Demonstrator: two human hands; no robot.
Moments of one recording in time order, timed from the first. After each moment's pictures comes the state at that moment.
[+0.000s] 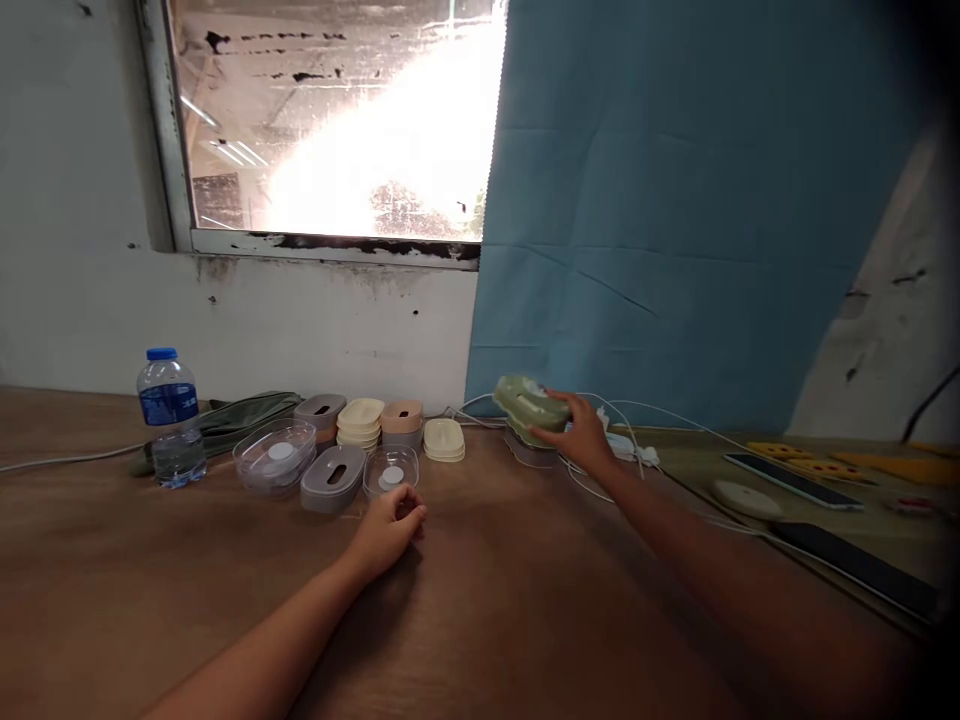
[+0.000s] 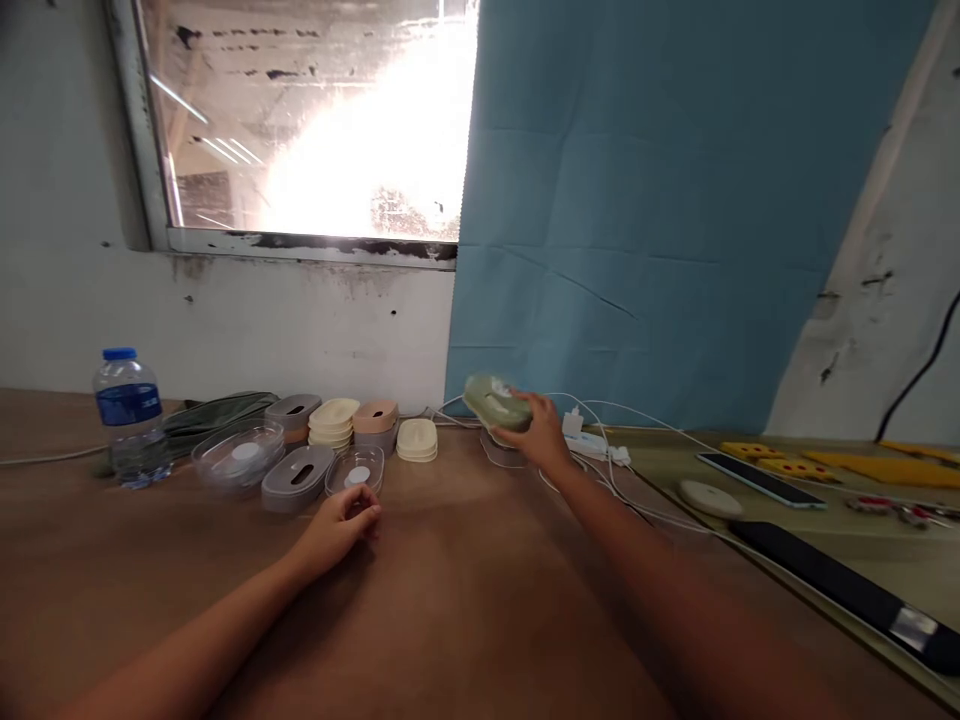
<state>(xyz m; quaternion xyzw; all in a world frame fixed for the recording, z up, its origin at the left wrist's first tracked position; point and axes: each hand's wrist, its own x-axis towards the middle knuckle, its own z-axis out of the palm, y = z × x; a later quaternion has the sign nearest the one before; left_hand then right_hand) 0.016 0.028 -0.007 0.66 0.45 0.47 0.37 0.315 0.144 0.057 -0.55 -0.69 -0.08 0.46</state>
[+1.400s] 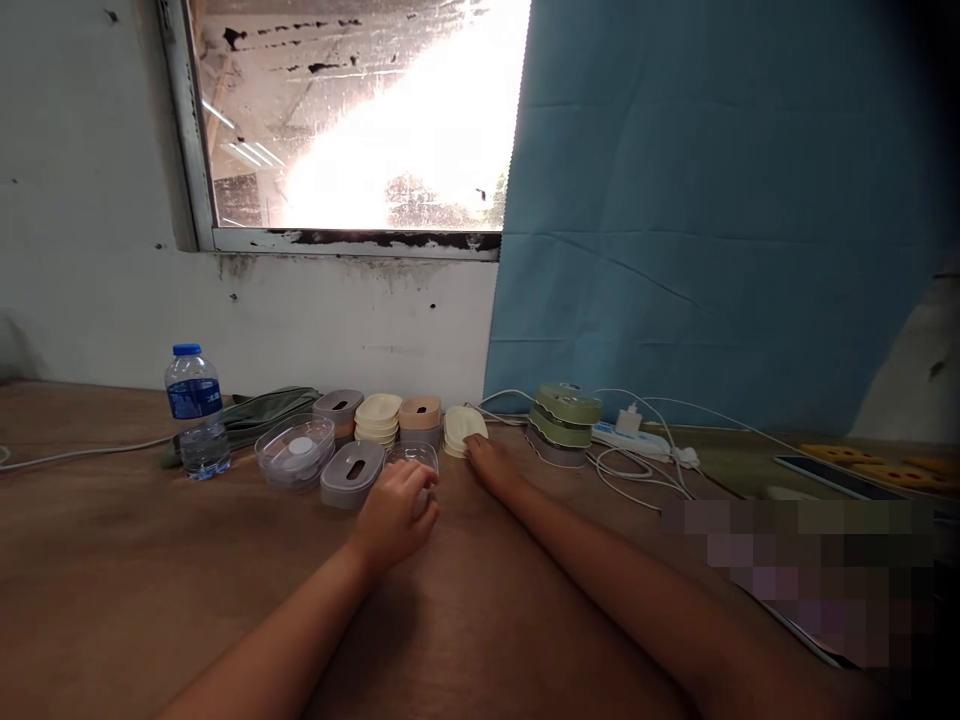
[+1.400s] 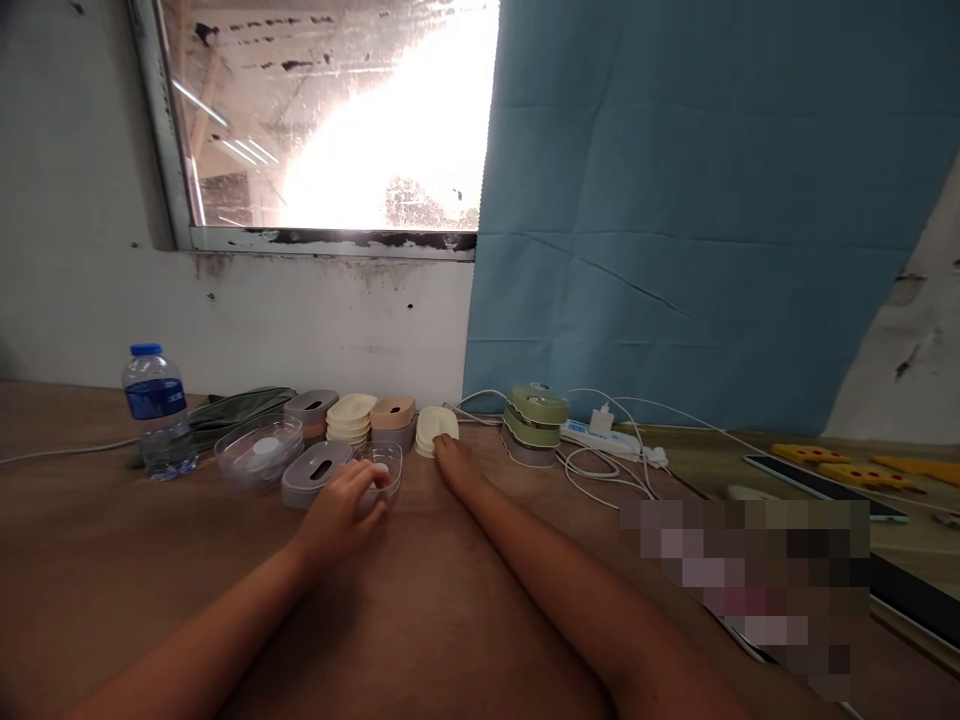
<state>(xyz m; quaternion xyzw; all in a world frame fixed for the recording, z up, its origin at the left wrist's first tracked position) -0.001 0.019 0.018 0.80 0.47 0.38 -0.06 0.177 0.177 -0.019 -0.49 -0.84 -0.12 0.19</state>
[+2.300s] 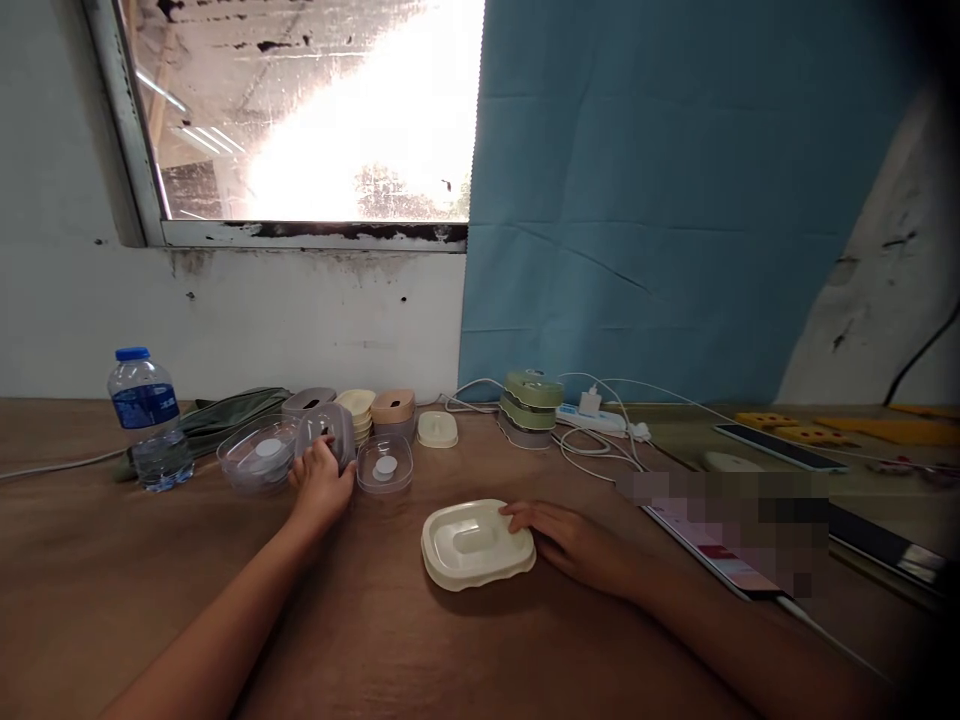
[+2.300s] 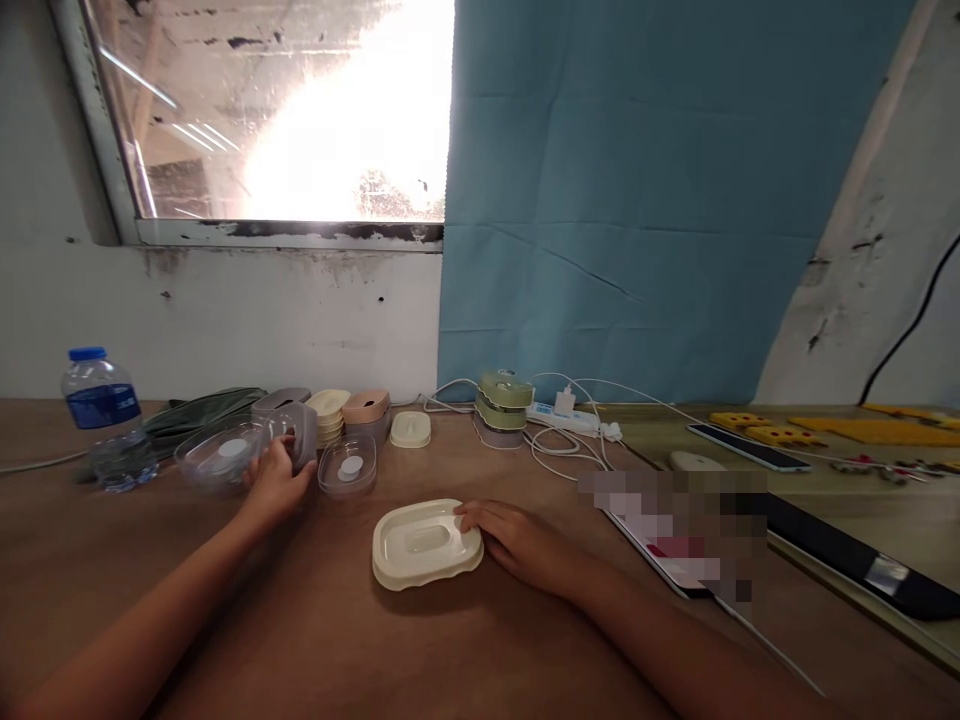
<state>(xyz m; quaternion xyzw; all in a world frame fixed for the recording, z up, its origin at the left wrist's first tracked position) -0.038 0.051 0.011 0.57 0.76 0.31 -0.06 0.295 0.025 0.002 -0.28 -0.93 0.06 0.22</state>
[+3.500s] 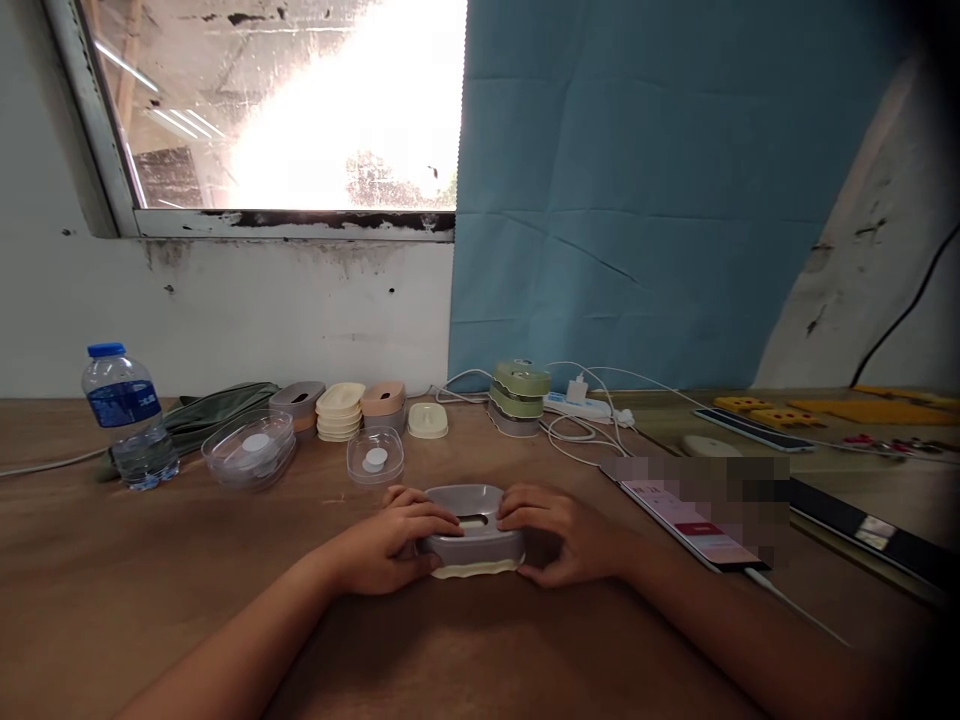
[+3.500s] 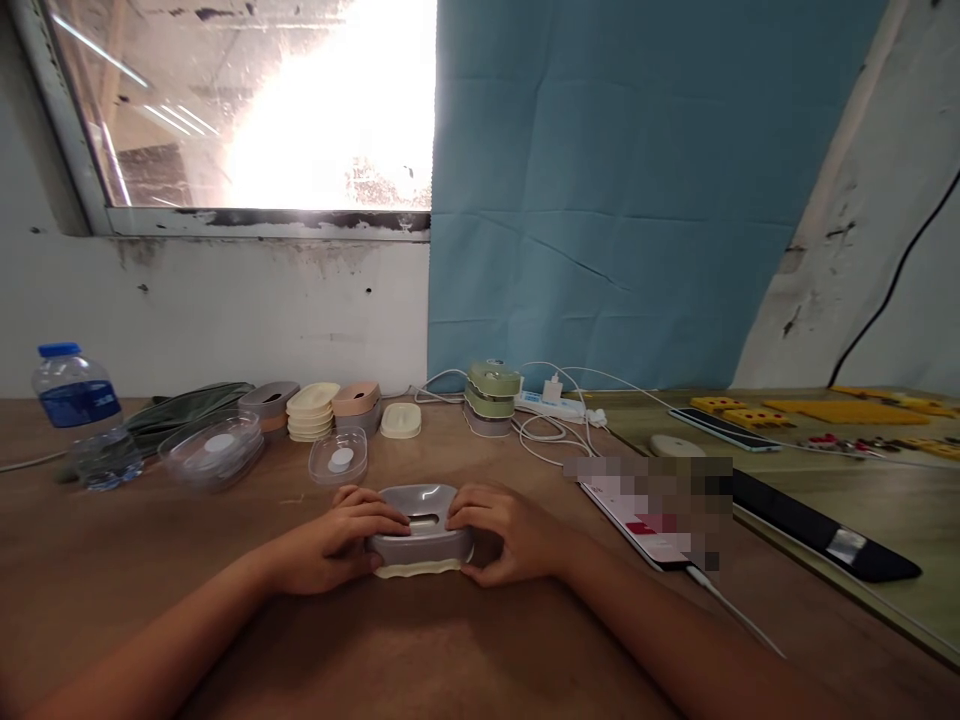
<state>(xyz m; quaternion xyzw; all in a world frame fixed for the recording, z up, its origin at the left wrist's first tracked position) 0.022 -0.005 0.025 0.92 0.27 0.19 0.19 0.295 0.021 0.016 -0.17 -0.96 0.03 0.24</state>
